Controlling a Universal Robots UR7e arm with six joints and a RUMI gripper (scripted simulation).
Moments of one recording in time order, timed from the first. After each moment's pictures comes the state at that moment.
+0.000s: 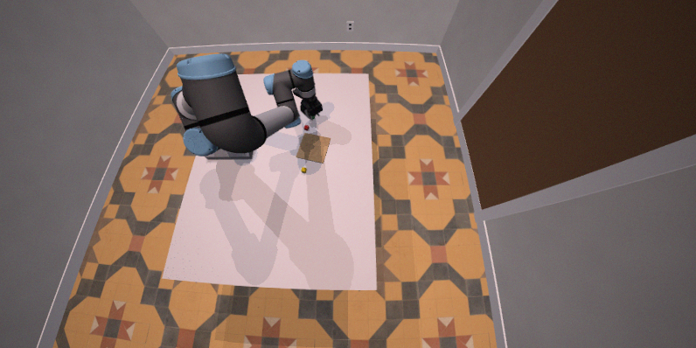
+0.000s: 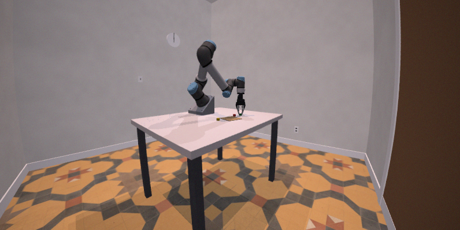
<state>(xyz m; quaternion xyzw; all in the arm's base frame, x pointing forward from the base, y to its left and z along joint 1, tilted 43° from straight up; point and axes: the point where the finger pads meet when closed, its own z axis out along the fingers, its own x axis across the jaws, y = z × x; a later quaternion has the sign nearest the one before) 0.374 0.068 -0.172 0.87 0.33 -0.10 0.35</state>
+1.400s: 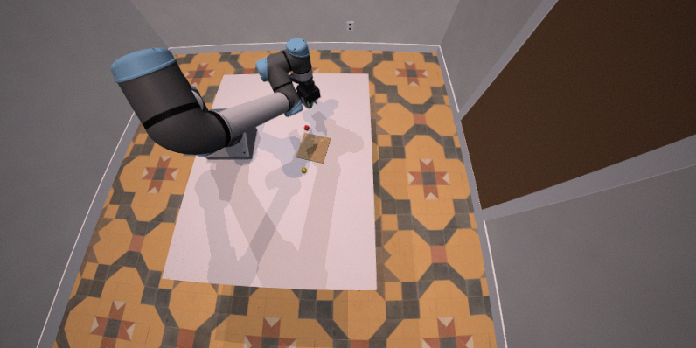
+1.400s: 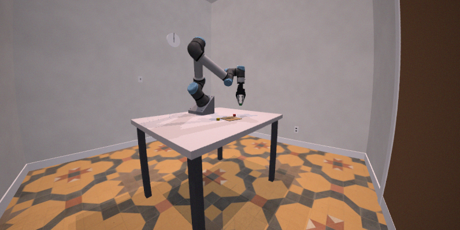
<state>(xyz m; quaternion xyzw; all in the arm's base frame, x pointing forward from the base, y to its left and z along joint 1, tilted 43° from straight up) 0.367 0.136 -0.099 0.87 0.33 -0.10 0.35</state>
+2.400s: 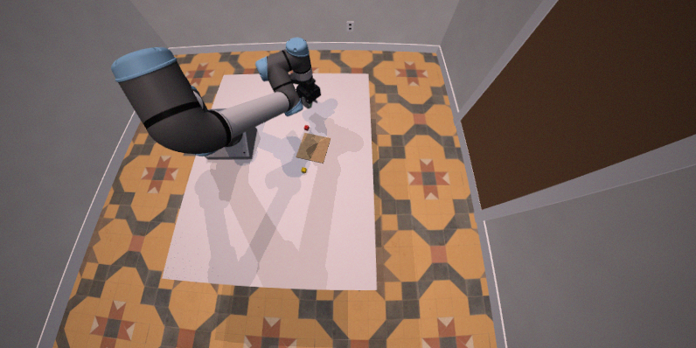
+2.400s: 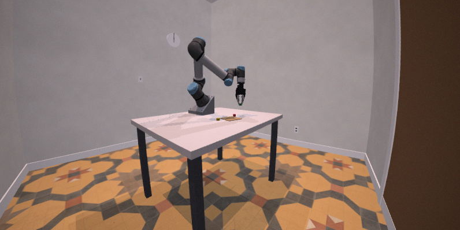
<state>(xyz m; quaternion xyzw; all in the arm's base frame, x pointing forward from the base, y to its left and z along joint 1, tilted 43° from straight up) 0.364 0.136 -0.099 0.84 0.40 -0.12 0.35</state>
